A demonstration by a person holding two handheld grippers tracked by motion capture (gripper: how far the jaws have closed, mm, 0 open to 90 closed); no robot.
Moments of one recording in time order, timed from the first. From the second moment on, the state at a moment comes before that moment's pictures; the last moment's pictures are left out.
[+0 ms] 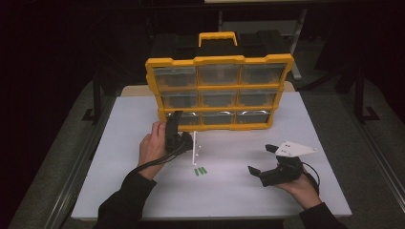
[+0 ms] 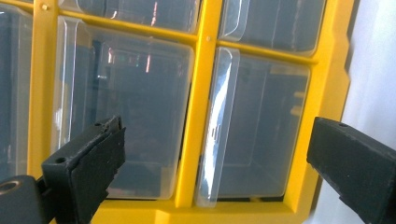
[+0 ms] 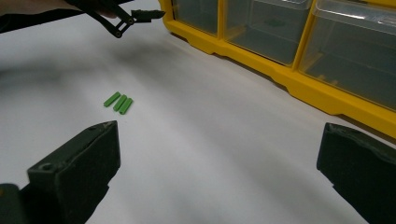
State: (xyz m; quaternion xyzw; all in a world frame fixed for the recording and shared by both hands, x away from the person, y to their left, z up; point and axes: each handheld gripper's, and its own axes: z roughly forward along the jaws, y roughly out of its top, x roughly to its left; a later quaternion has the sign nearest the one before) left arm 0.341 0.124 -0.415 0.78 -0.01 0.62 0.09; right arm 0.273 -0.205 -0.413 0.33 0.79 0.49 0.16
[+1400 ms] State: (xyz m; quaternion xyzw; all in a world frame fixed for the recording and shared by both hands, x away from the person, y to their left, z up) left arm 0.333 0.124 -0.389 0.71 -0.03 0.71 0.06; right arm 0.273 -0.204 -0.412 0.33 0.79 0.49 0.16
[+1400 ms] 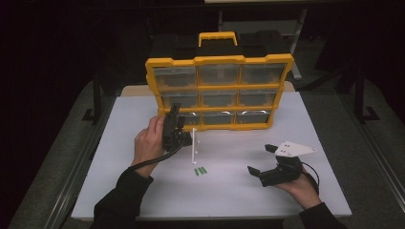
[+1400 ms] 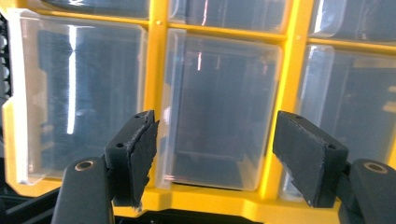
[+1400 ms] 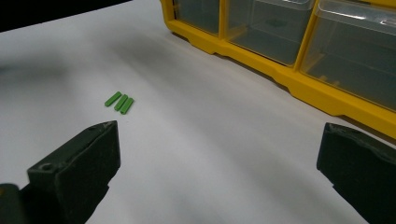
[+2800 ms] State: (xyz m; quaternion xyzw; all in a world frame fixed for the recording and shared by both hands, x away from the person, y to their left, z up) left arm 0.342 0.120 -0.353 0.66 -0.03 0.75 0.04; right arm 0.272 -0.203 -0.411 0.33 0.79 0.50 0.16
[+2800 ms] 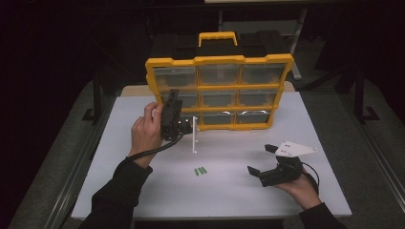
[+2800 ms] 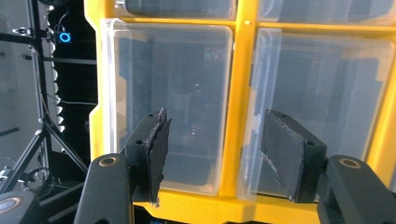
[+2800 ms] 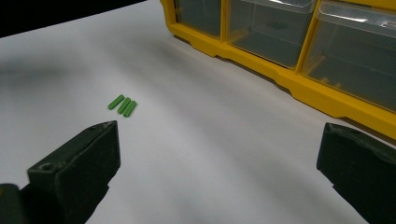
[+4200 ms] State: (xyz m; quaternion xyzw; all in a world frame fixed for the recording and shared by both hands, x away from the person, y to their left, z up) left arm 0.354 0.118 -0.316 0.63 -0.03 0.78 0.05; right arm 0.271 -0.204 -0.411 0.33 0.78 0.50 0.15
